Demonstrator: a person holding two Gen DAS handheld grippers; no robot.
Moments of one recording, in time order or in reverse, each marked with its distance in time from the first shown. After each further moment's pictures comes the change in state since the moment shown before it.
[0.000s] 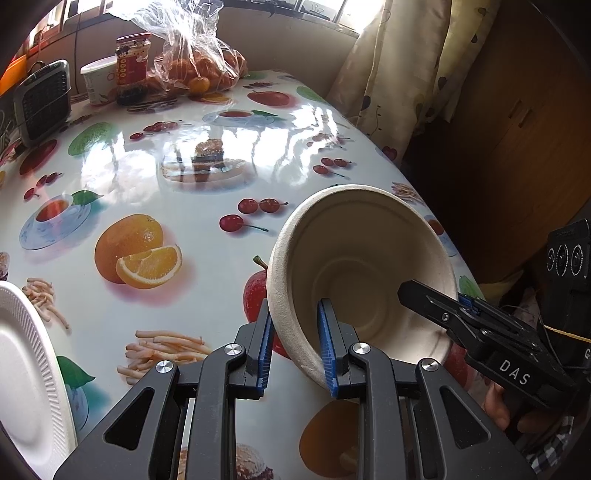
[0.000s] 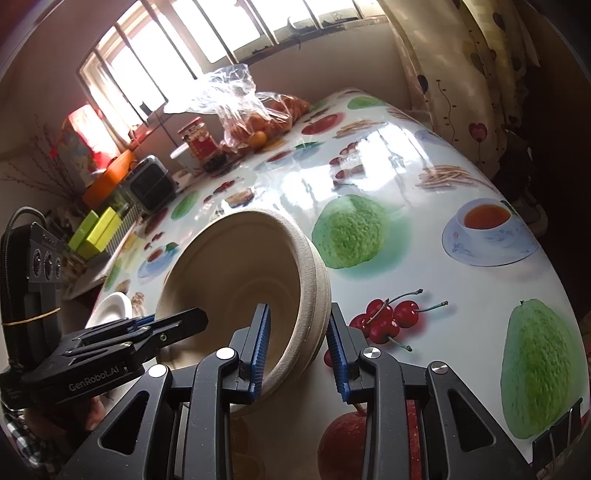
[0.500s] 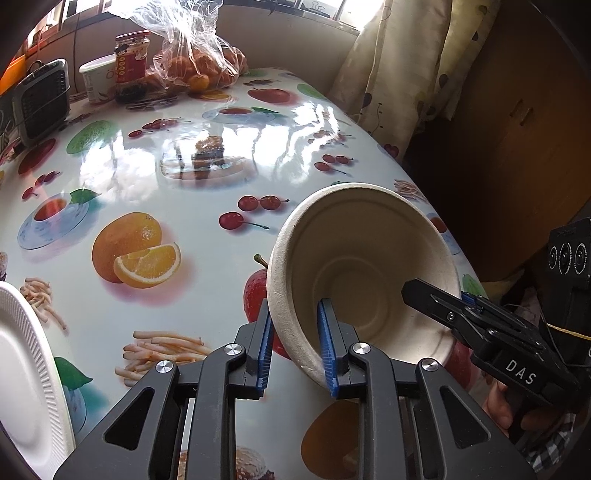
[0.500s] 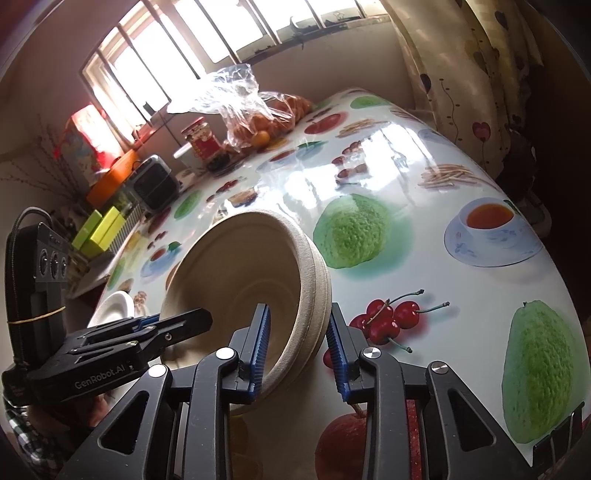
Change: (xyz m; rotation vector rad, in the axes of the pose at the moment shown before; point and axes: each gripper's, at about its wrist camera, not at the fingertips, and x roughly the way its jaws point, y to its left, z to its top) left arm 0.006 0.000 0.000 0.005 0.008 0.005; right arm 0.000 0.002 0.000 -0.005 -0.003 0.012
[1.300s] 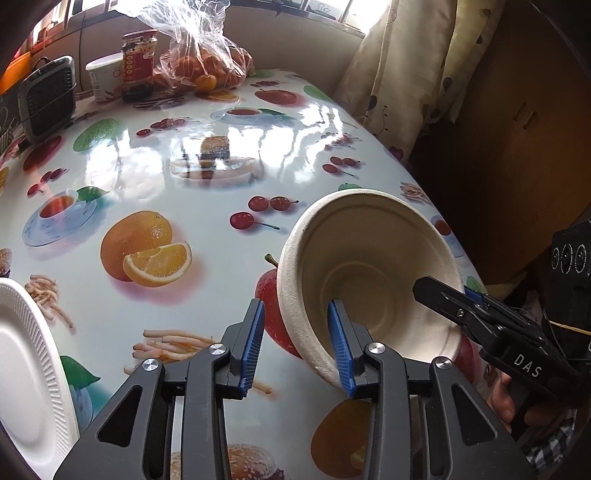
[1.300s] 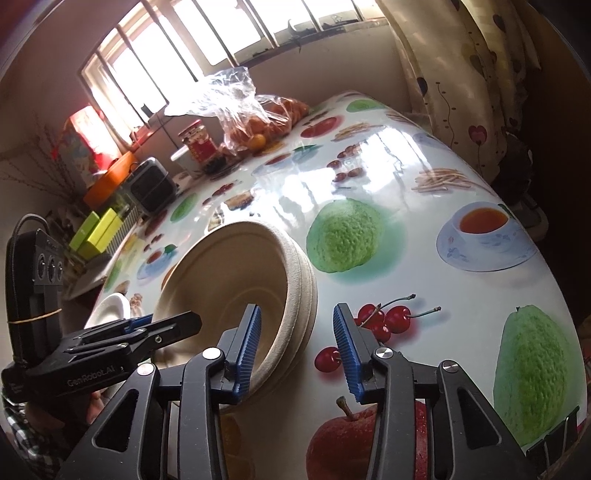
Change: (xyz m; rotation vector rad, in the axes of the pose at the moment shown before) left arm -0.003 0.004 -0.002 -0.011 -0.004 0.006; right arm -0.002 -0.004 0.001 -0.002 -0.007 -0.009
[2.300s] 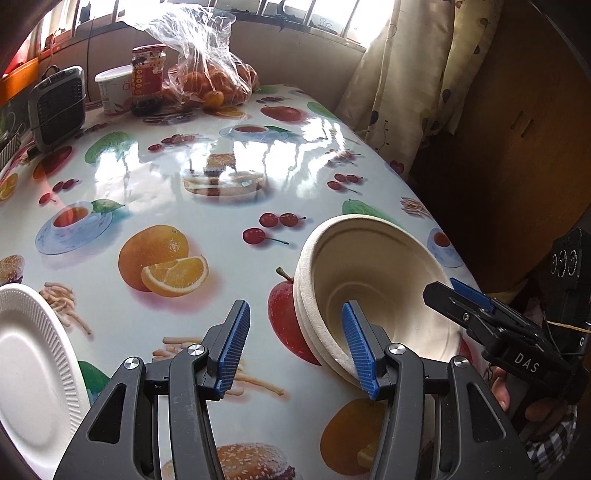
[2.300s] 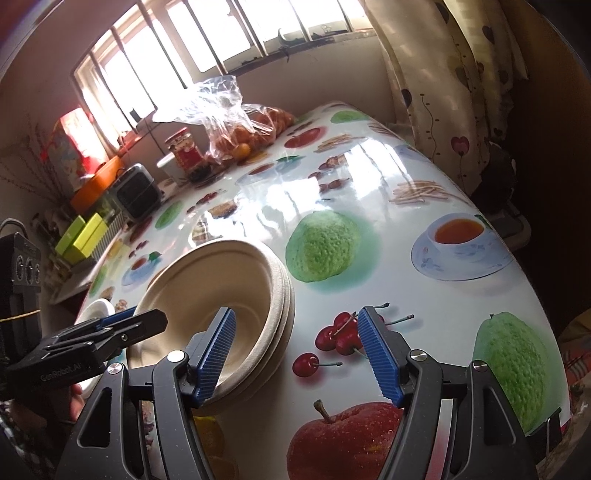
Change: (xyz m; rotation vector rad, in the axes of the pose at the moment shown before) left arm -0.015 0.006 -0.001 -0.007 -0.050 0.012; right arm -0.007 -0.008 0.002 -0.006 -0.029 -0.066
